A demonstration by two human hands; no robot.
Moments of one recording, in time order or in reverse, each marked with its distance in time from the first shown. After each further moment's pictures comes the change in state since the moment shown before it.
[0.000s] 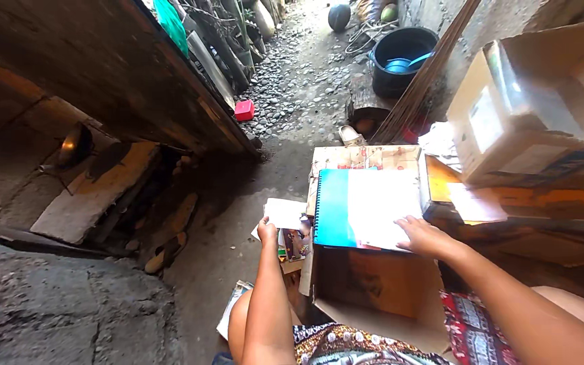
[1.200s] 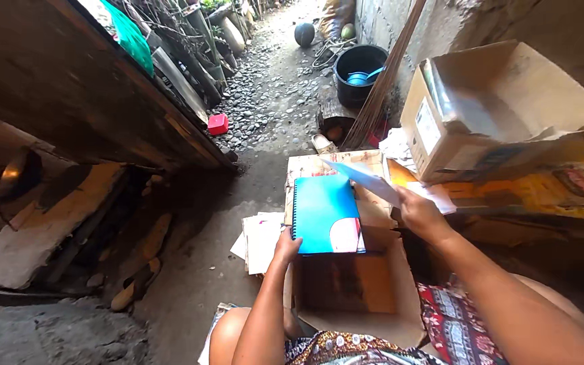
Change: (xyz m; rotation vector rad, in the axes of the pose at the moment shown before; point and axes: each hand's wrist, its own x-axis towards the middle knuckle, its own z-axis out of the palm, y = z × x) left_hand -0.069 0.014 0.067 0.639 -0.626 0.260; right_hand -0.048 0.011 -0.051 0.226 0.794 -0.070
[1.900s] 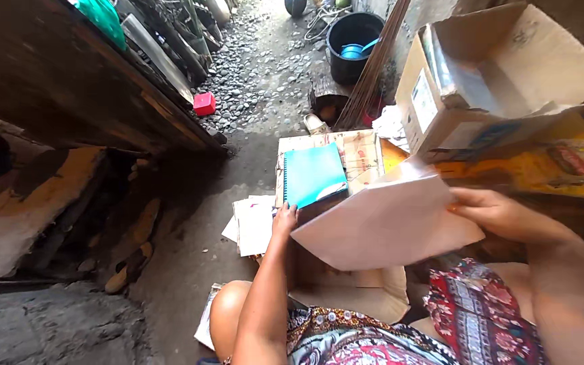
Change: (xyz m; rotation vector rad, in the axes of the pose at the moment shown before) left_hand 0.024 0.014 0.025 0.430 0.106 0.292; right_hand -0.053 0.060 -0.103 0.616 -0.439 0.048
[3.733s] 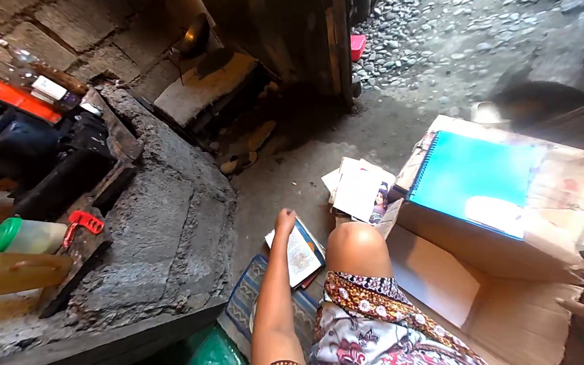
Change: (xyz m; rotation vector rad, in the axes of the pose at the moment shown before) left_hand -0.252 -0.272 -0.010 -0.625 0.284 -0.920; right_hand 0.075 0.055 0.138 -0.984 -0.495 0.737
